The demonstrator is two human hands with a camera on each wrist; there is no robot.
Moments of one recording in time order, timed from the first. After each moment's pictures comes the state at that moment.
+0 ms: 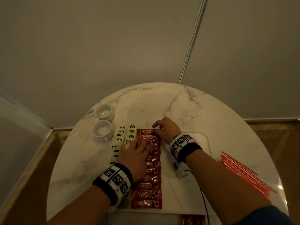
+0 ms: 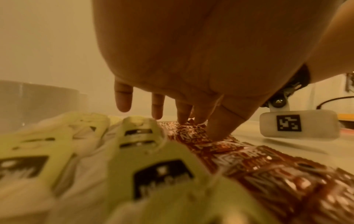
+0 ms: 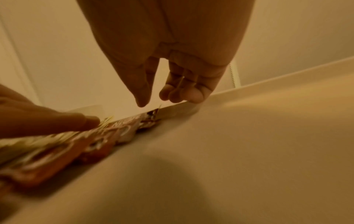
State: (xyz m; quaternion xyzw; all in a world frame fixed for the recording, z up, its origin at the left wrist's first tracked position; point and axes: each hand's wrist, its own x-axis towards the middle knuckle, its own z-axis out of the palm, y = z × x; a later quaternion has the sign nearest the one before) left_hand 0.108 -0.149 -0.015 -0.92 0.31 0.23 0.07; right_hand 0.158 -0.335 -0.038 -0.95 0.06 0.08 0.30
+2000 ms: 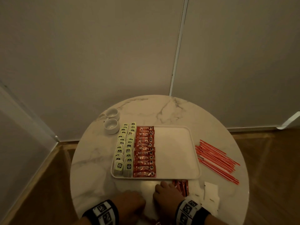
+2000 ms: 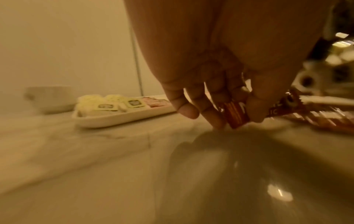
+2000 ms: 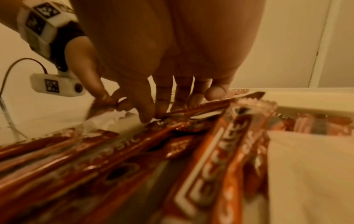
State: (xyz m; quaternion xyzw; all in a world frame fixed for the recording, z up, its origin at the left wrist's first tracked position) left_hand -0.070 -0.066 -0.009 -0.81 0.48 0.34 -0.02; right_hand -0.129 -0.244 0.008 -0.94 -0.15 0.29 -0.01
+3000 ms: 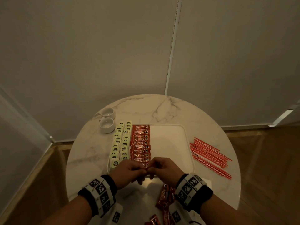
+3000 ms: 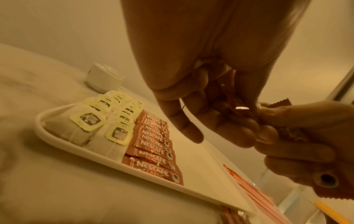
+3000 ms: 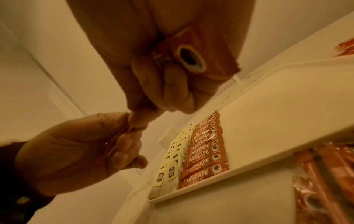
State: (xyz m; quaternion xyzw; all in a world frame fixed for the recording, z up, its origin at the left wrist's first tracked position) left_hand -0.037 -0.087 0.049 -0.78 0.22 0.35 -0.47; right_hand -0.101 -0.270 0.052 -0.80 0.07 0.15 0.57
